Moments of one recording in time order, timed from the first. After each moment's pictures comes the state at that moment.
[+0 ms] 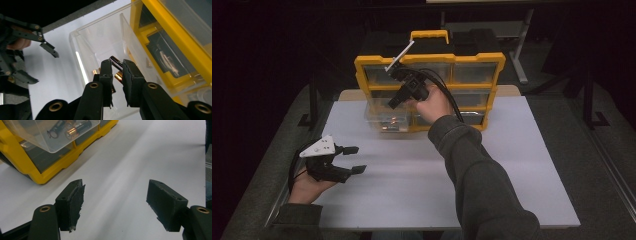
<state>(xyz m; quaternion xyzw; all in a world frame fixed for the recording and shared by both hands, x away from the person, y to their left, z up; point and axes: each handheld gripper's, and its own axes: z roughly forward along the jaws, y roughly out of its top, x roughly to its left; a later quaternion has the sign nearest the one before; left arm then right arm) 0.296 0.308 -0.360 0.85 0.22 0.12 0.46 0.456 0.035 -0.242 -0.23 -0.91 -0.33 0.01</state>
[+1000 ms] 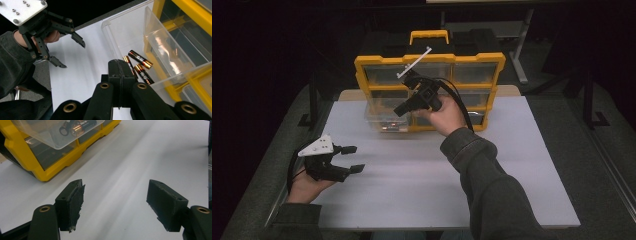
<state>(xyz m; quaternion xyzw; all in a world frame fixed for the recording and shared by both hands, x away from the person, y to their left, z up) 0.299 0.312 -0.363 0.85 0.23 0.13 0.46 0.419 0.005 -0.240 -0.20 -0.90 -0.38 0.03</state>
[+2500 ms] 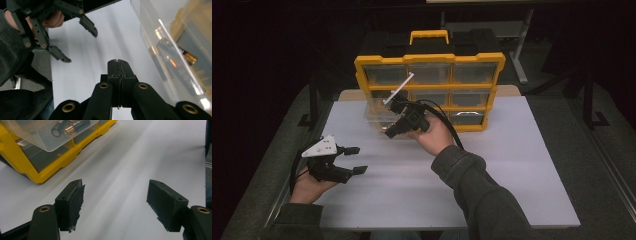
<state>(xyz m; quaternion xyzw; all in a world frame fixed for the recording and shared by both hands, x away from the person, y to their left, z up) 0.298 0.304 -0.363 0.85 0.22 0.12 0.46 0.395 0.042 -0.281 -0.17 -0.92 -0.36 0.04</state>
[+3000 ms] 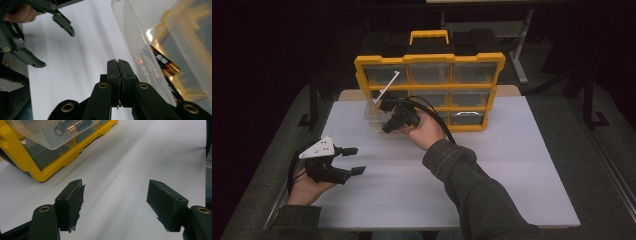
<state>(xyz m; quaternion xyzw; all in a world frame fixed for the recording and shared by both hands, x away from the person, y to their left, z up) 0.294 0.309 -0.362 0.85 0.23 0.13 0.46 0.407 0.064 -0.284 -0.18 -0.93 -0.31 -0.01</state>
